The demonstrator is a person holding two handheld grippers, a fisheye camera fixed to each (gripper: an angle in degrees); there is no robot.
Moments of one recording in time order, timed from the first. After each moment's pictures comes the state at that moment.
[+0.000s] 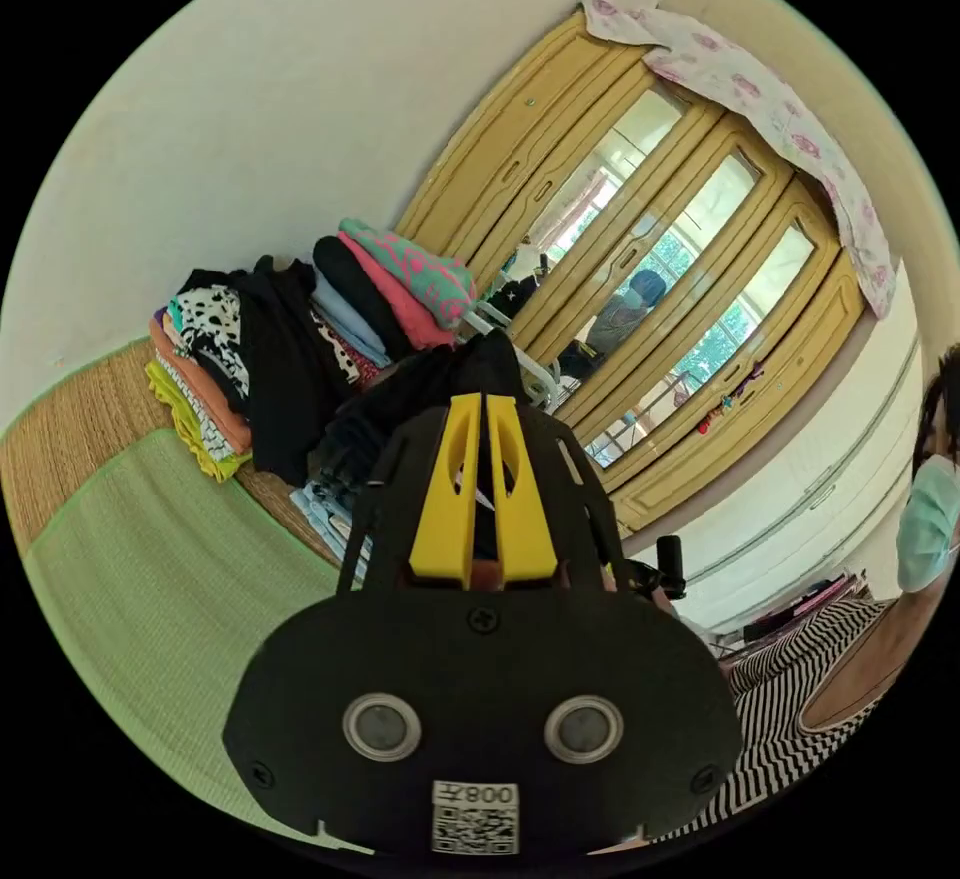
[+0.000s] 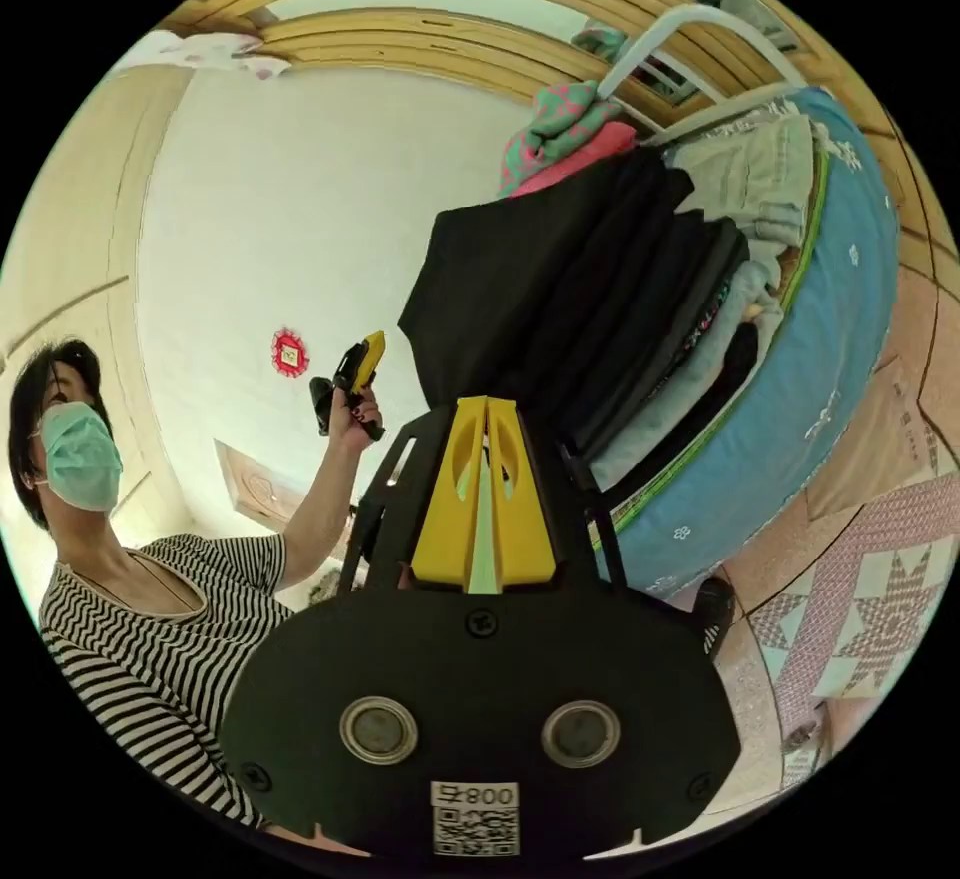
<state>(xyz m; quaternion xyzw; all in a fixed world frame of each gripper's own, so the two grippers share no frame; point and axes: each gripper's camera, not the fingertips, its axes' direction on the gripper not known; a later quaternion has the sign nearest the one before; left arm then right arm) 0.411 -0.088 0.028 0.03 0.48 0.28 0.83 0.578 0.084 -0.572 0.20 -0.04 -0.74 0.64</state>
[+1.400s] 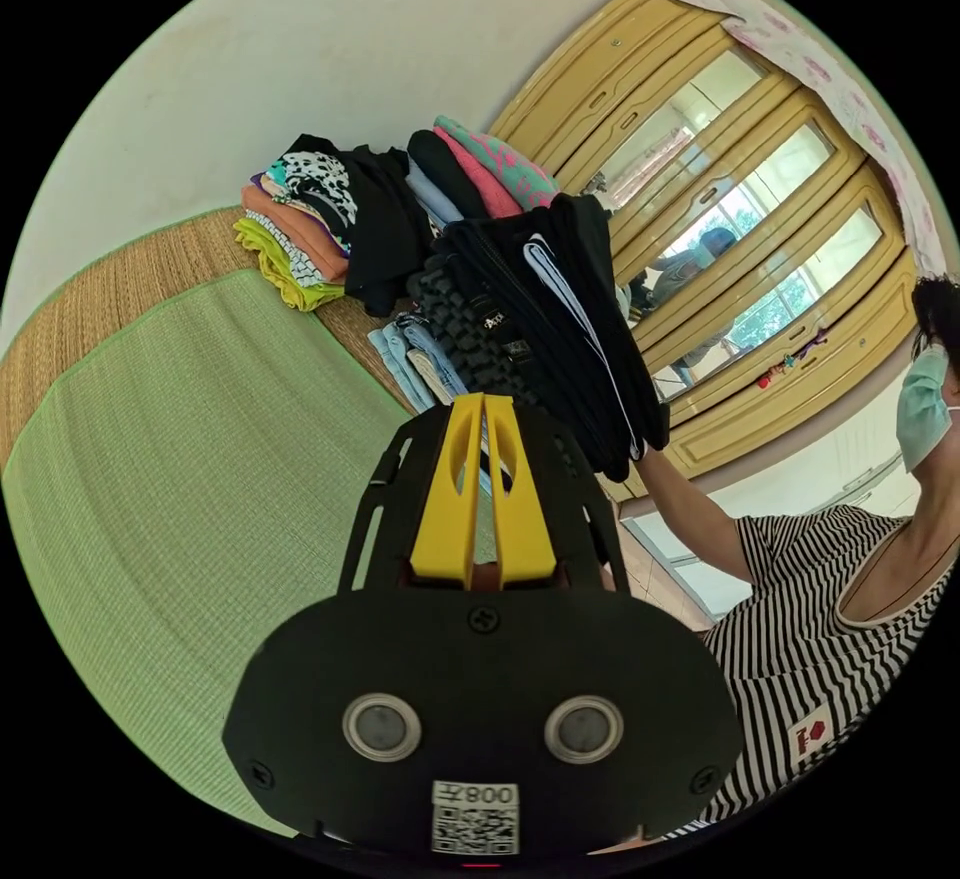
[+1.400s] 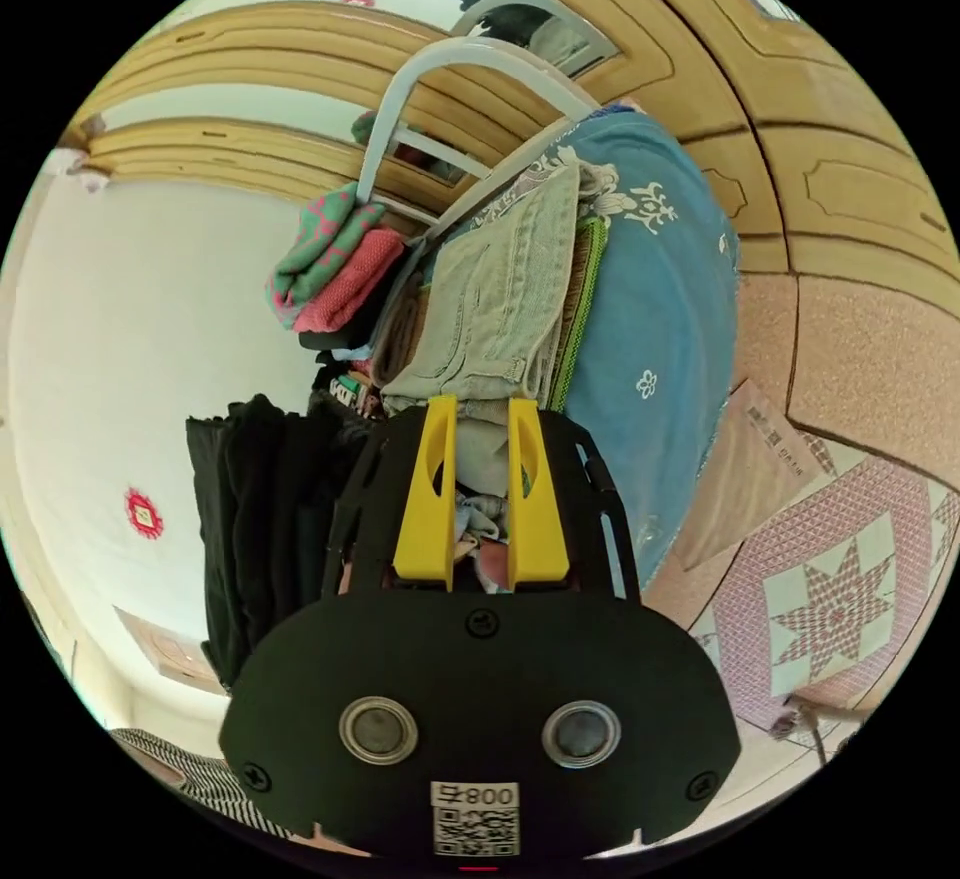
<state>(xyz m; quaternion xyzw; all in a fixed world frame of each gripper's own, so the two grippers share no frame) 0.397 -0.053 0.048 -0.07 0.38 0.25 0.89 0.379 -0.057 -0.889 0.38 -0.04 -0.57 0.73</state>
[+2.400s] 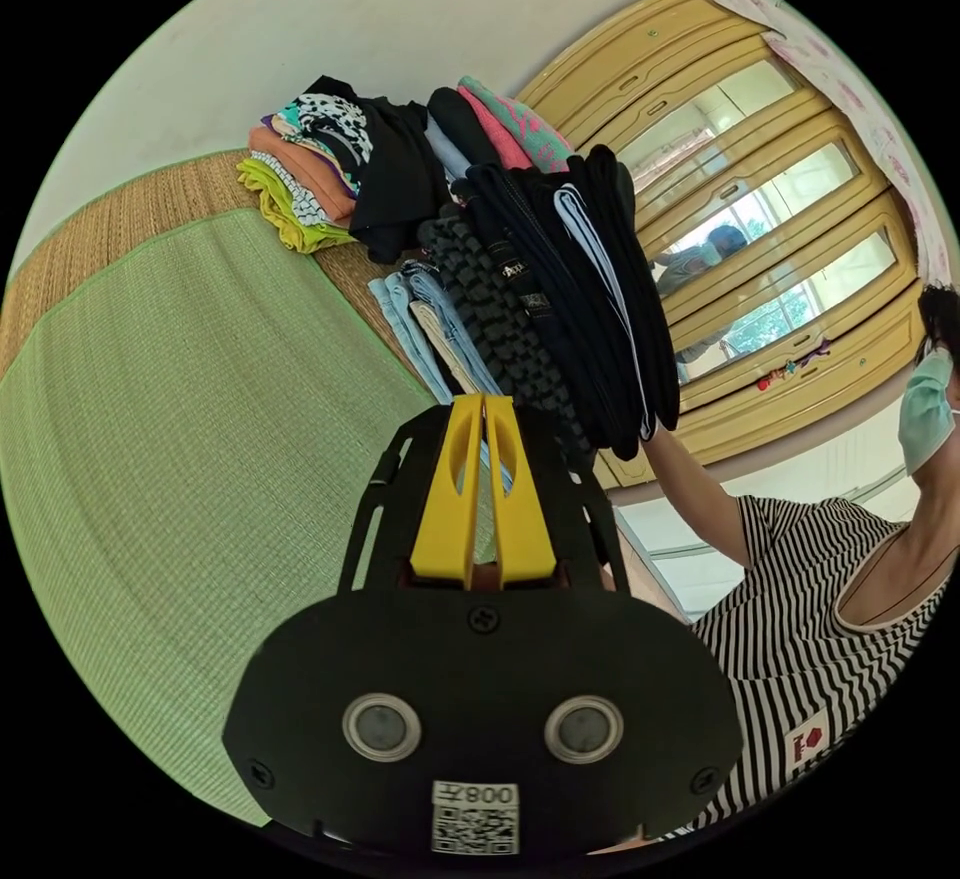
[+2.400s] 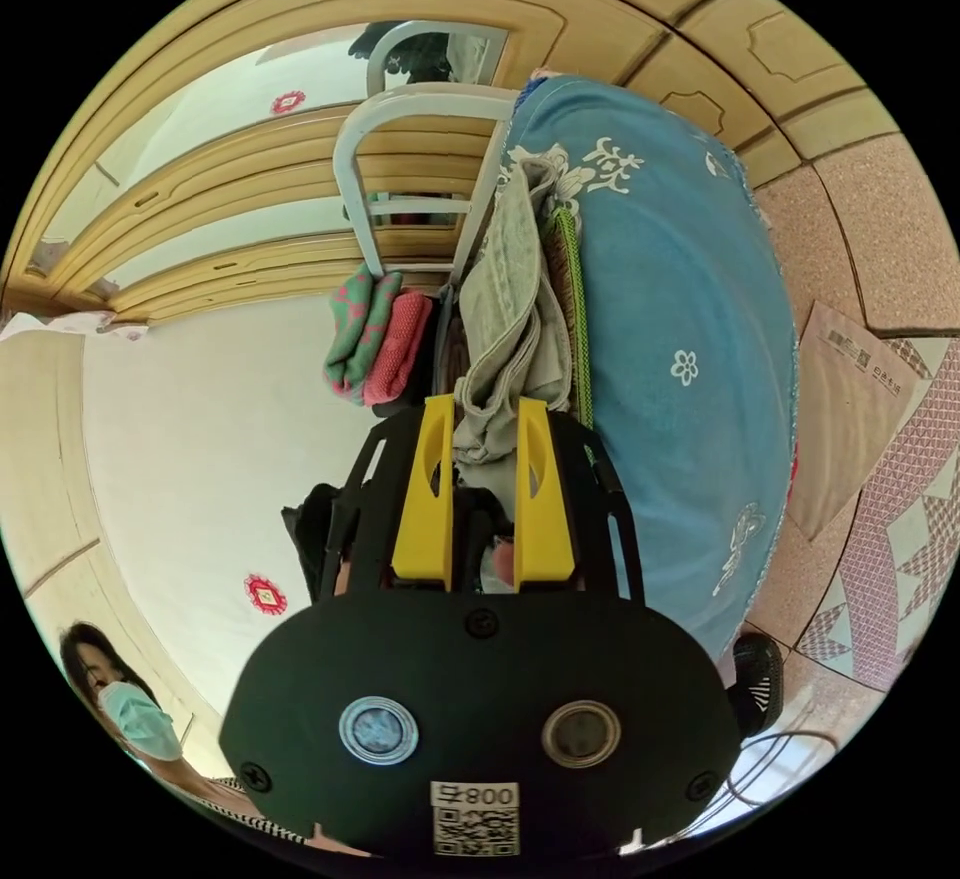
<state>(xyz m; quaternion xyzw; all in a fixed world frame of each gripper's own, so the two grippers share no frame) 0.359 -0.035 0.090 -0.12 0.39 0.22 0.89 0.373 -0.153 -1.088 0.31 -0.20 -0.52 0.77</state>
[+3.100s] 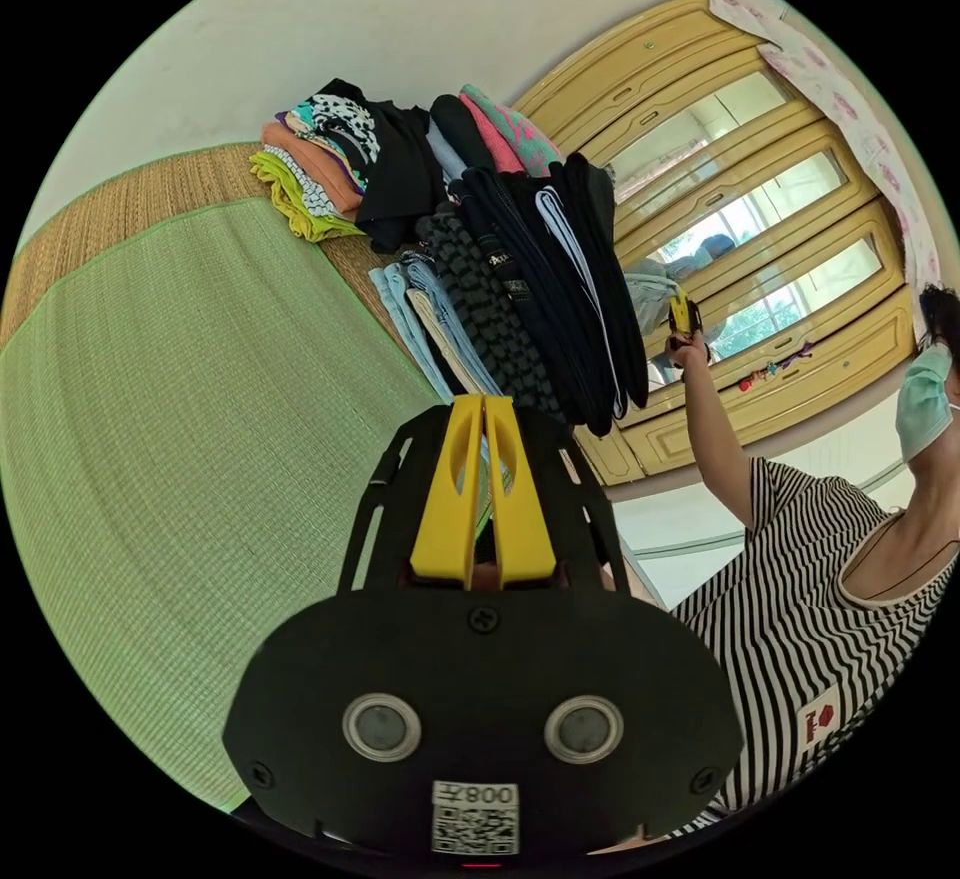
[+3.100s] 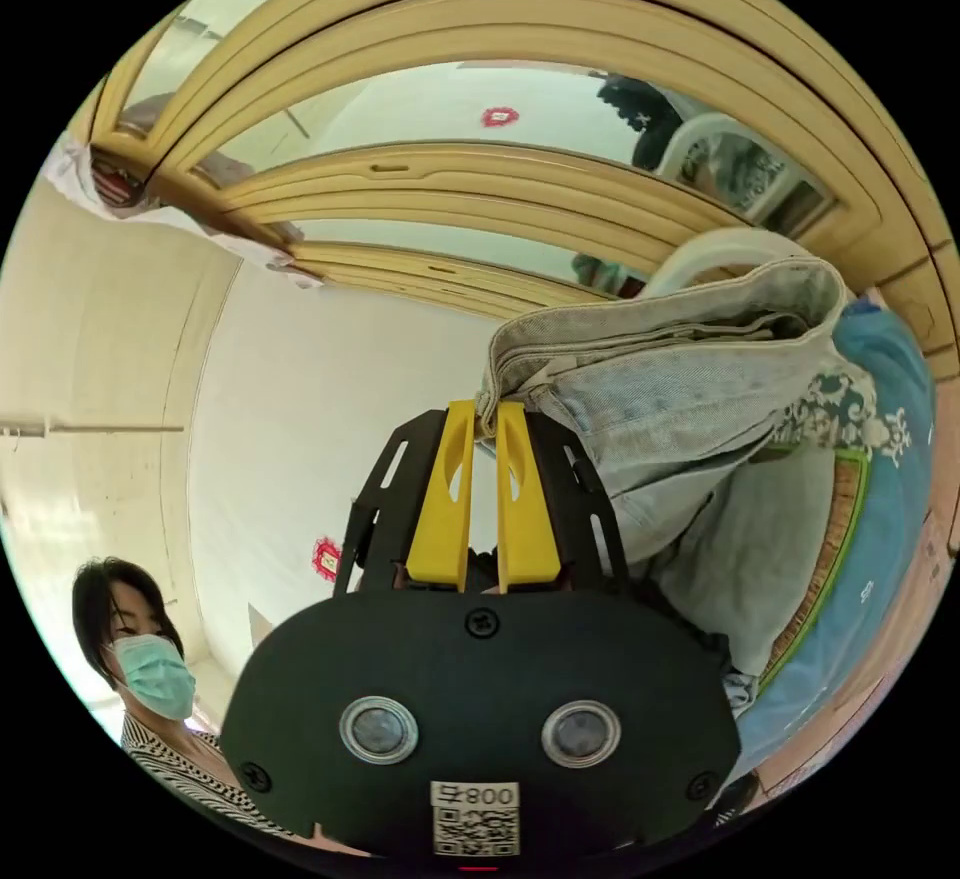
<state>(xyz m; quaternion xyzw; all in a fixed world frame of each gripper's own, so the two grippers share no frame) 0.290 0.015 0.046 -0.12 0.41 0.20 0.88 0.407 -0.002 -1.155 0.29 -0.30 -0.70 0.57</state>
